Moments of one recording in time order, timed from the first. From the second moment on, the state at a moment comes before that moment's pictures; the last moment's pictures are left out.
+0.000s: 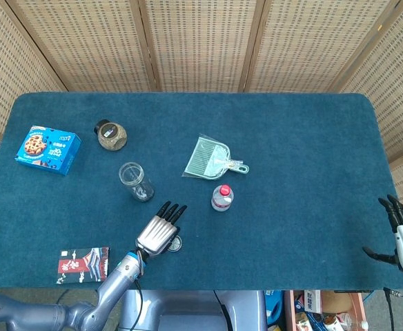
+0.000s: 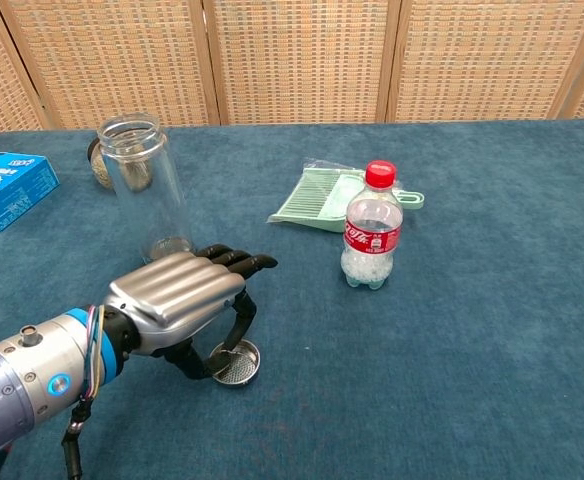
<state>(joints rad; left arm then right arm) -0.65 -1.81 -0.05 -1.52 1.18 1.04 0.78 0.08 -1.07 0.09 -1.56 -1.39 1.36 0.23</state>
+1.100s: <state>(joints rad) -0.64 -1.74 -0.06 -1.61 1.24 1.11 0.71 0.08 -1.07 0.09 -1.56 -1.39 1.36 0.23</state>
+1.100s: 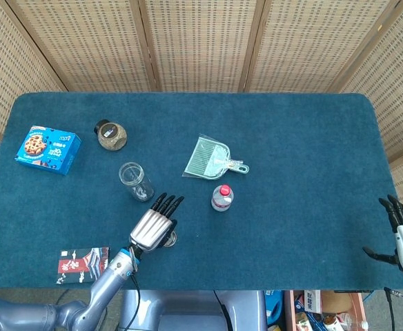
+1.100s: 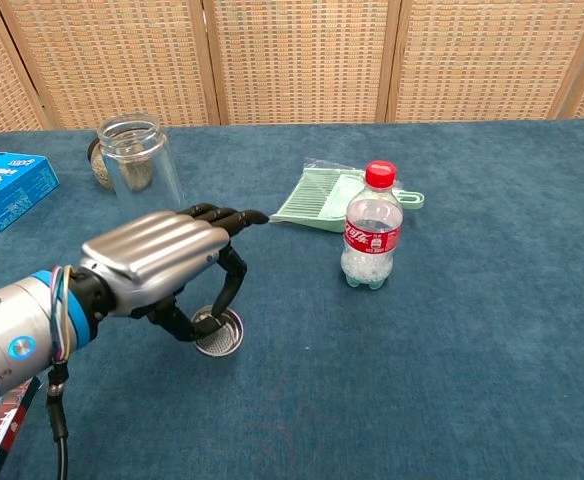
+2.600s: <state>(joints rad) -0.73 -1.15 -0.37 -2.01 0.95 1.13 0.69 0.08 -1.08 0.09 -1.57 -1.37 1.35 0.18</state>
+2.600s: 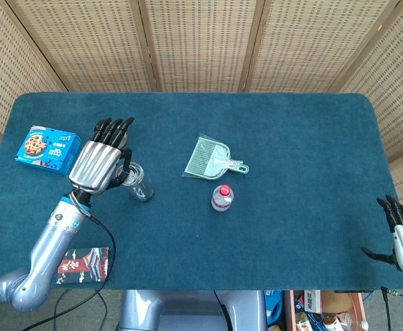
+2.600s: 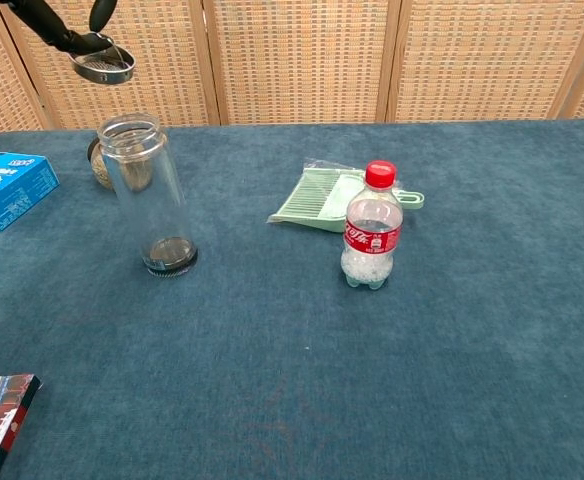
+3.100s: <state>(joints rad) -0.79 -1.17 -0.33 -1.90 0.86 1.10 0.67 0.09 -1.08 0.09 -1.57 -1.36 1.34 0.18</state>
